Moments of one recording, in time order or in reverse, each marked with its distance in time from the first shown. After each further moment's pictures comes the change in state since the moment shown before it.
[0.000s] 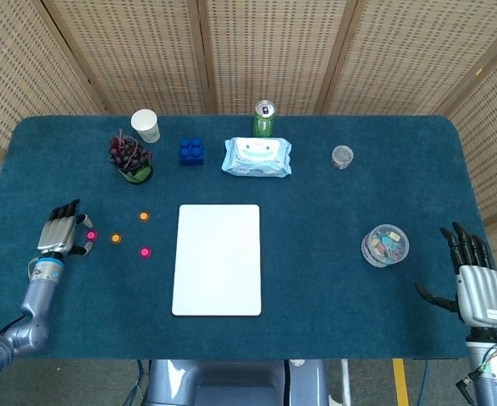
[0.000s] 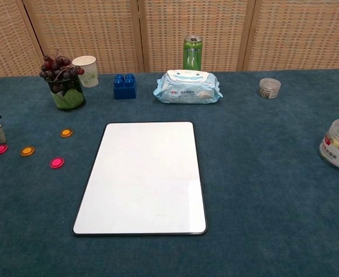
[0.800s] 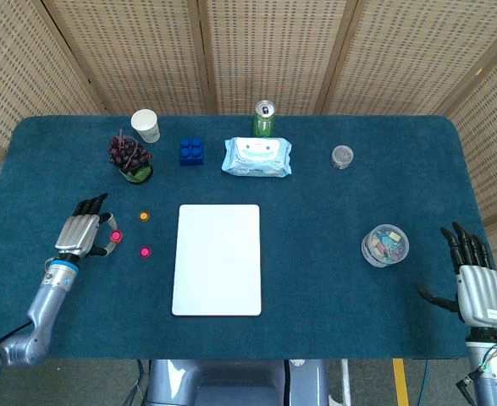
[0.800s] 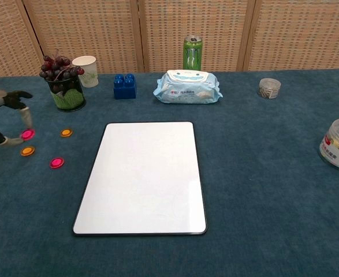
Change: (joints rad) left arm 0.002 0.148 0.003 -0.409 0.116 0.141 0.065; right arm 0.000 0.001 0.000 -0.004 0.002 -0.001 0.006
